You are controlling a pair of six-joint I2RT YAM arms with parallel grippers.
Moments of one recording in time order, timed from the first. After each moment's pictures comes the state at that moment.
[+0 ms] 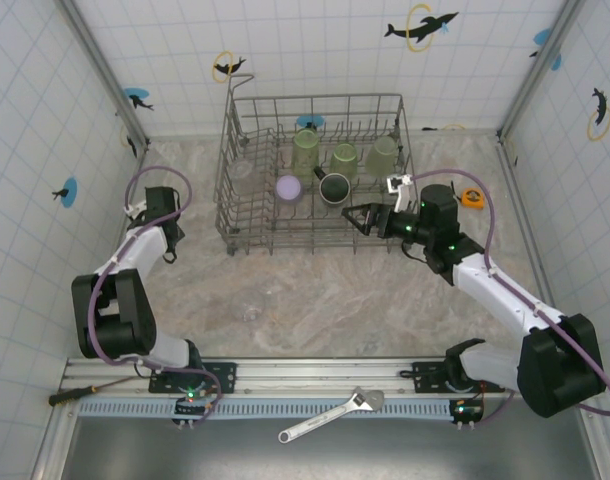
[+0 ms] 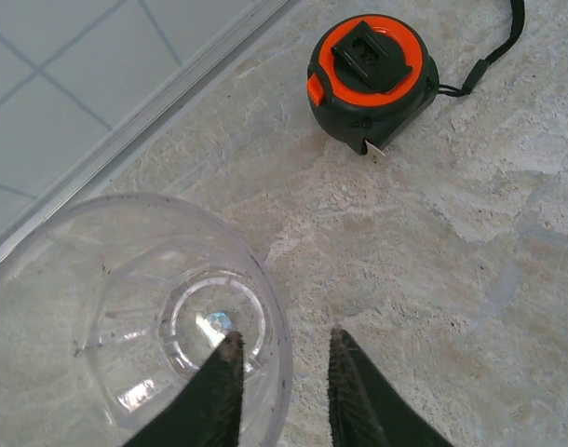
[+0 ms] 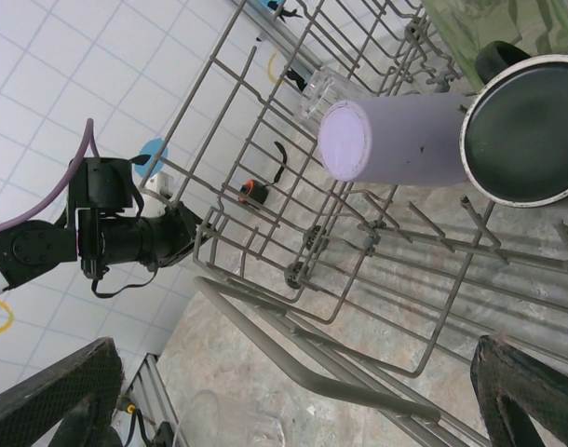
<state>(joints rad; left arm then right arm) 0.10 1.48 0.88 -0.46 -0.44 -0.50 0.41 1.19 0.72 0.15 -0.64 0.65</state>
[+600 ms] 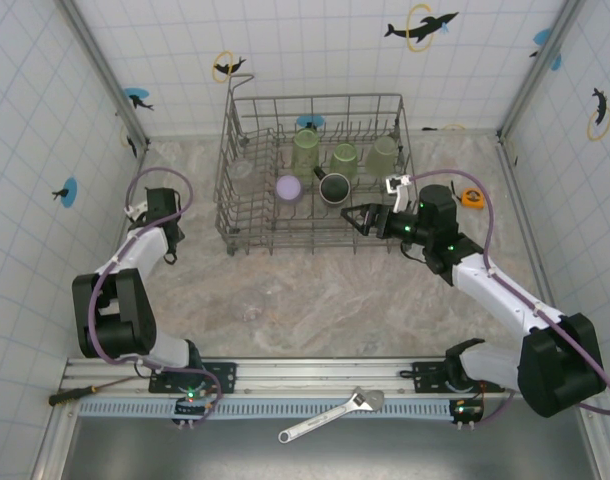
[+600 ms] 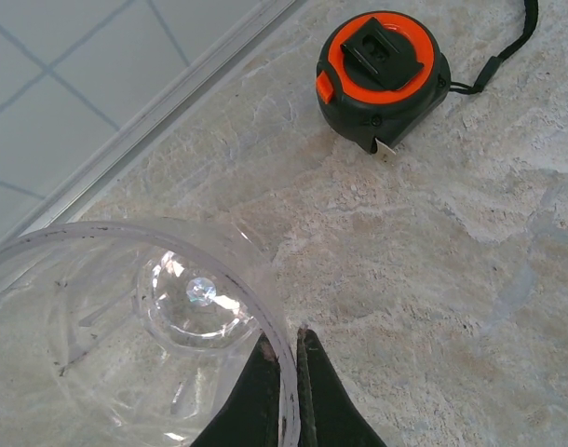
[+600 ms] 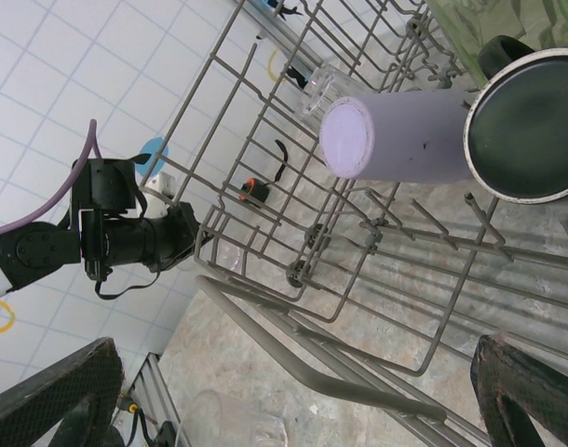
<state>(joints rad) 0.10 1.48 0.86 -0.45 -0.46 -0.50 0.42 1.19 0.72 0.15 -0.63 0.65</state>
